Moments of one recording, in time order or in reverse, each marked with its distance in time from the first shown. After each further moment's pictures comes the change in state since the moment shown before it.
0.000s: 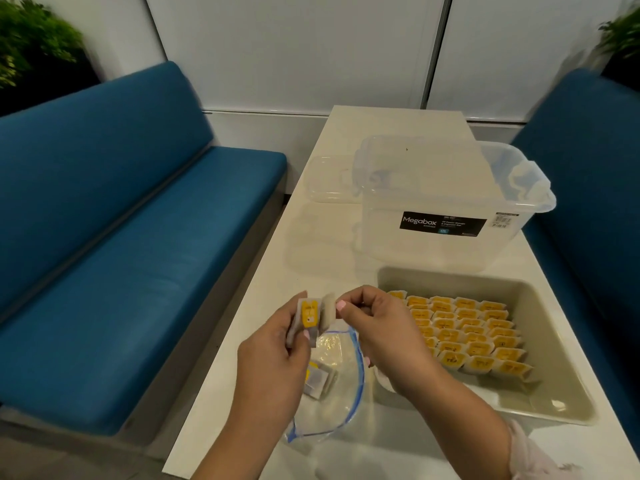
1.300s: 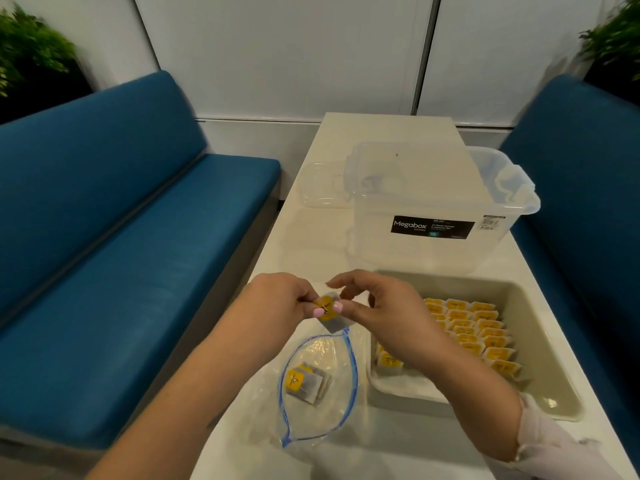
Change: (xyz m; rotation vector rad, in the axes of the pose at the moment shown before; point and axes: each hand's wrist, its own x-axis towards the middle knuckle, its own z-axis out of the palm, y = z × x) left_hand 0.064 0.070 -0.015 0.812 -0.511 0.057; right_hand 0.011 -0.014 -0.031 -0.446 -0.096 -0.262
